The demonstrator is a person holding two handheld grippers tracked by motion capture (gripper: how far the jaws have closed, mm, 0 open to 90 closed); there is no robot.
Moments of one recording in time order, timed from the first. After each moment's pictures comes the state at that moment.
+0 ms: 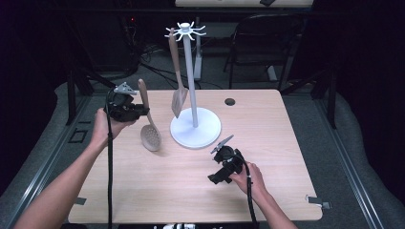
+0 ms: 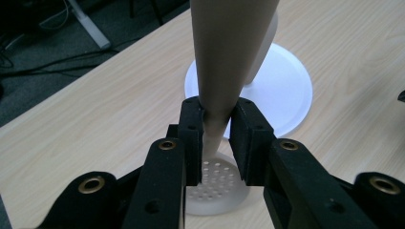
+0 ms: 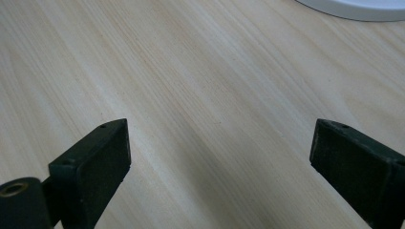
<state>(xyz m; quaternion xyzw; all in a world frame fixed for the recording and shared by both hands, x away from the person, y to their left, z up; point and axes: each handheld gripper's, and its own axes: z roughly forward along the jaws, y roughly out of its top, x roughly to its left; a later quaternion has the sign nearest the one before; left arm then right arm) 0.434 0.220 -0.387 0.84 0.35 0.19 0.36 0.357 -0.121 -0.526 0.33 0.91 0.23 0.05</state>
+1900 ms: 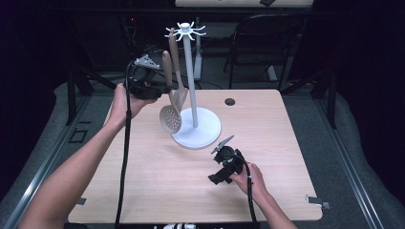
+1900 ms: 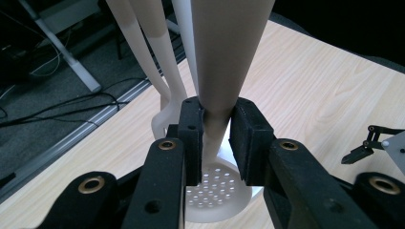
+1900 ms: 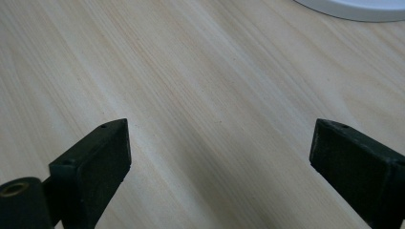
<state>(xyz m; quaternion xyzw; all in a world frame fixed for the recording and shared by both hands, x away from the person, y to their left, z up) 0.443 0.151 -0.313 0.84 0.31 0.20 0.39 0.356 -0.122 -0.525 0.33 0.92 0.23 0.06</state>
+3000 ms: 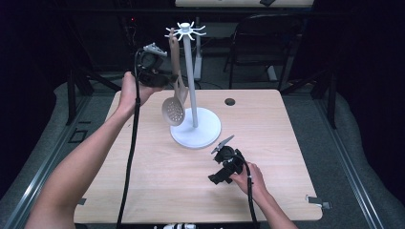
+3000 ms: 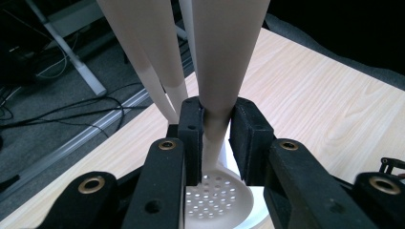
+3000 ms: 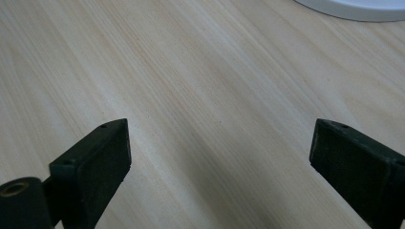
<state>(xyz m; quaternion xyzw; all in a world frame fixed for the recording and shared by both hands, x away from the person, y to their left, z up) 0.469 0.132 -0.299 0.84 0.32 0.20 0.39 0.355 -0.122 -0.527 0.34 0.91 0.24 0.05</state>
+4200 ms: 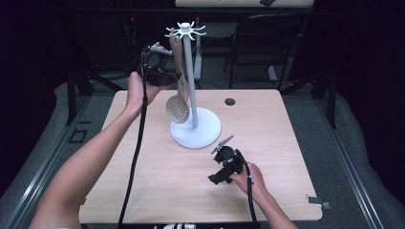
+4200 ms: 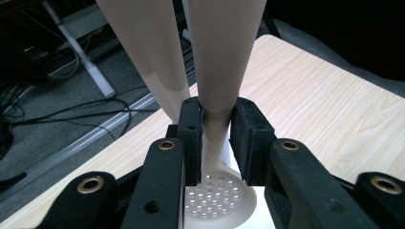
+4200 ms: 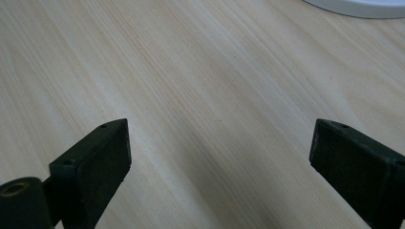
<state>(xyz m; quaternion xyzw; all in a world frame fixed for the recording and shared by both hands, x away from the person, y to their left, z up) 0.474 0.119 -0.303 0.83 0.34 0.22 0.39 0.356 -0.122 -0.528 0.33 0.91 0.23 0.05</state>
